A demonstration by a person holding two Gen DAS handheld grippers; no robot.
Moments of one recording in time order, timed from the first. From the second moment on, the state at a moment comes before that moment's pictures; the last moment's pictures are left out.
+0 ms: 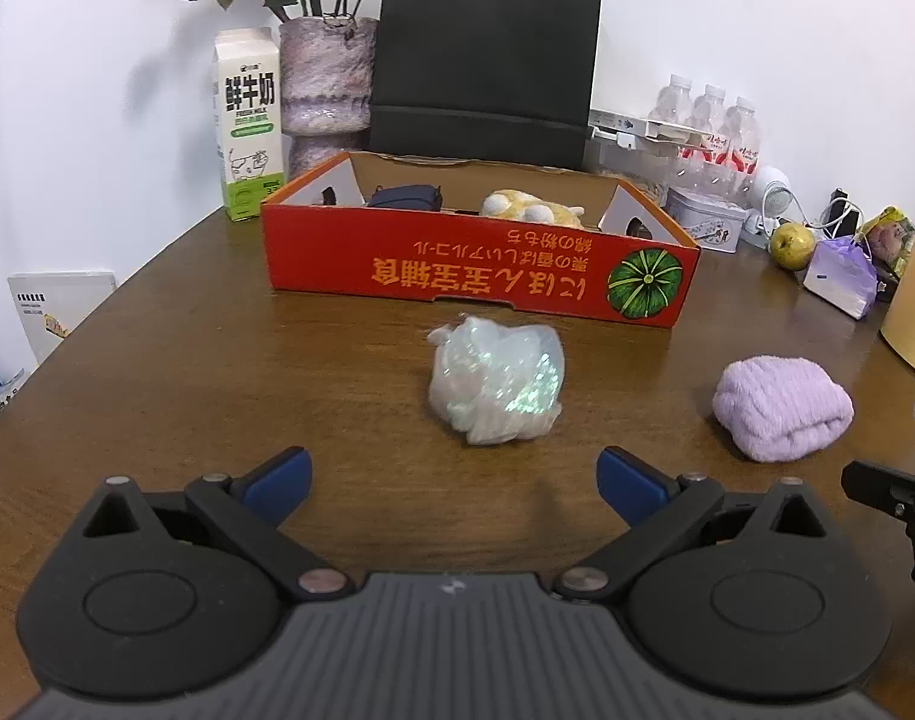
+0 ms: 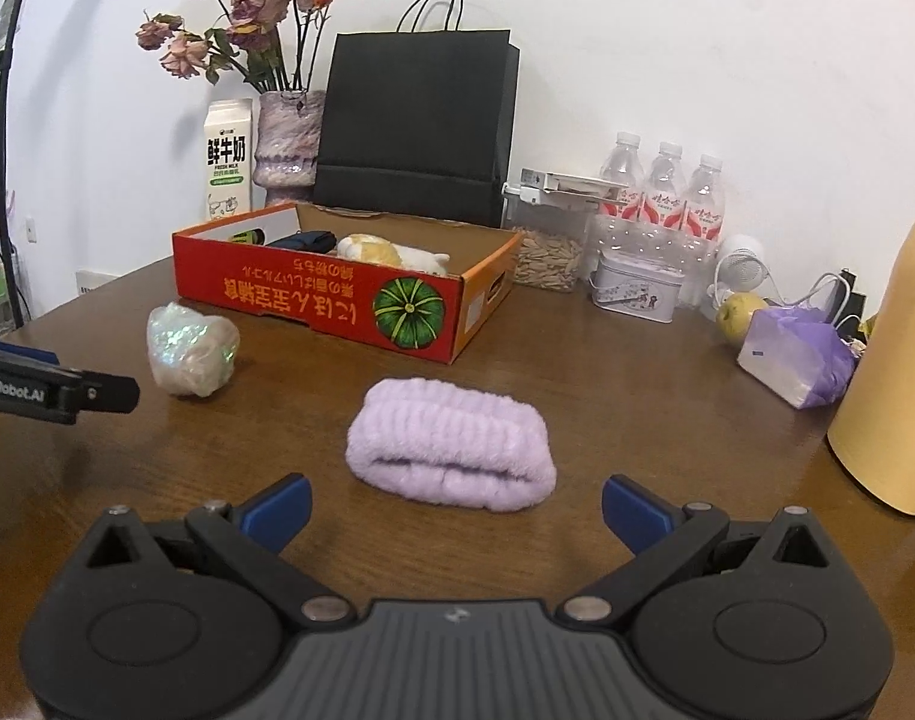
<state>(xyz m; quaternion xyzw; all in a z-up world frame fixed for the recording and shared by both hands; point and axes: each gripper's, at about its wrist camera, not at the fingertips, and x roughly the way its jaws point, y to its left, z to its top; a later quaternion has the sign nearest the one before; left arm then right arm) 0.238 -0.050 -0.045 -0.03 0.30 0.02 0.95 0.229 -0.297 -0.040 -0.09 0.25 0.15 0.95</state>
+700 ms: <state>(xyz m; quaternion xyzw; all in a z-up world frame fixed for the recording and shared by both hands) 0.304 -0.067 -0.052 -0.05 0.30 0.05 0.95 0.286 -0.298 -0.040 -0.01 0.25 0.16 0.96</state>
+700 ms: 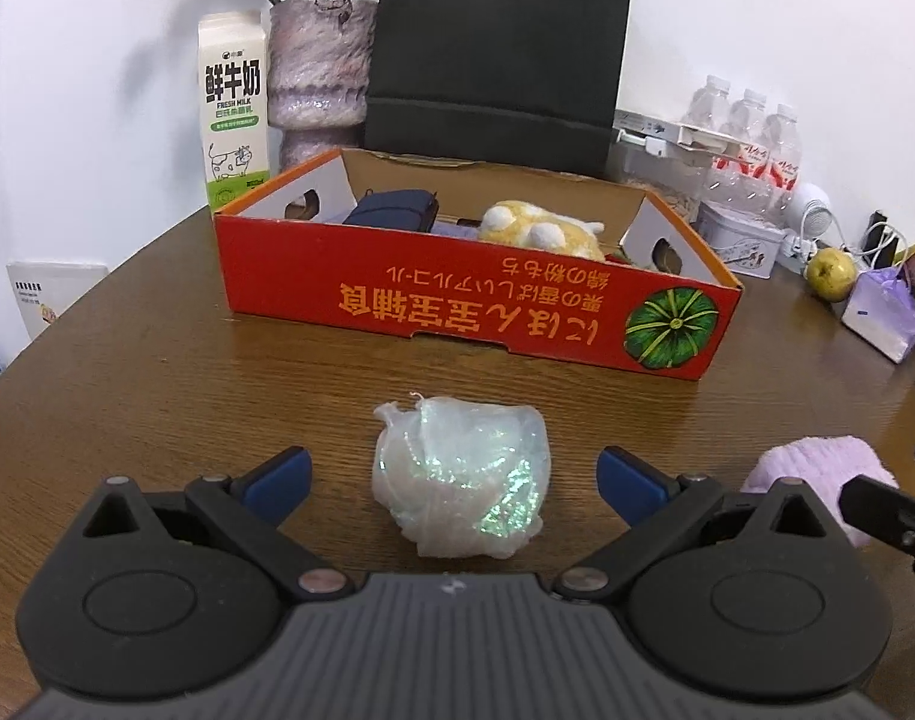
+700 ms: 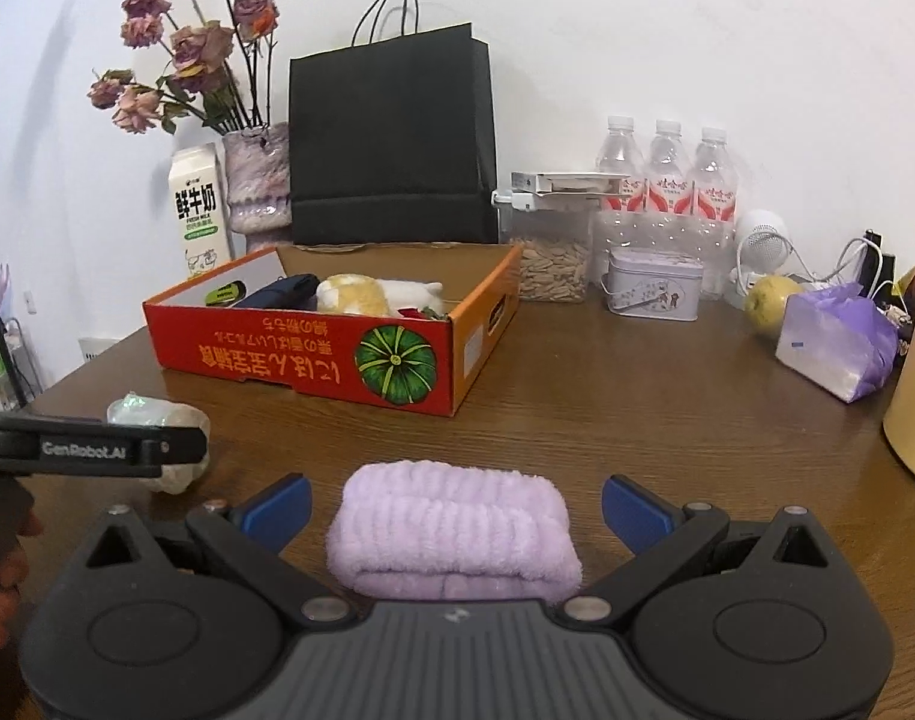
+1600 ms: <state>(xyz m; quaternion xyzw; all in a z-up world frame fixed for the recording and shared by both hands) 0.286 -0.049 -0.040 -0.05 0.29 -0.02 0.96 0.291 -0.289 -0.052 0.01 0.25 0.12 0.96</state>
